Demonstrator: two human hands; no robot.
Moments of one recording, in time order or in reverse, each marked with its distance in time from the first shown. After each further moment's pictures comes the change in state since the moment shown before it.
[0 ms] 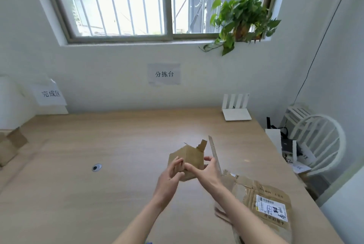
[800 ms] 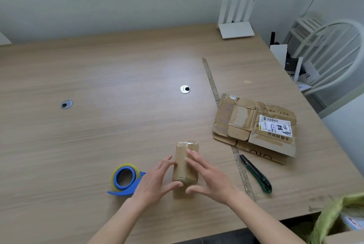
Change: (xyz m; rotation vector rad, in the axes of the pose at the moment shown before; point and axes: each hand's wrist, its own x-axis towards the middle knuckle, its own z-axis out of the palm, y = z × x) left_hand -0.053 -0.270 0.009 0.706 -0.380 0.154; right_hand -0.043 0.274 0.046 -0.678 -0.397 -0.546
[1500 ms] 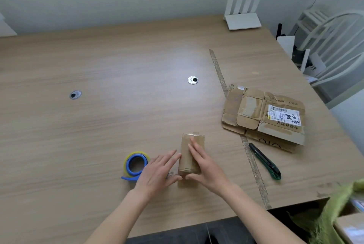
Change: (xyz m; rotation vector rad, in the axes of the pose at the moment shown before) left_hand -0.024 -0.040 0.002 0.449 0.207 0.282; right_hand 0.016 -0.033 0.044 0.079 0.040 0.091
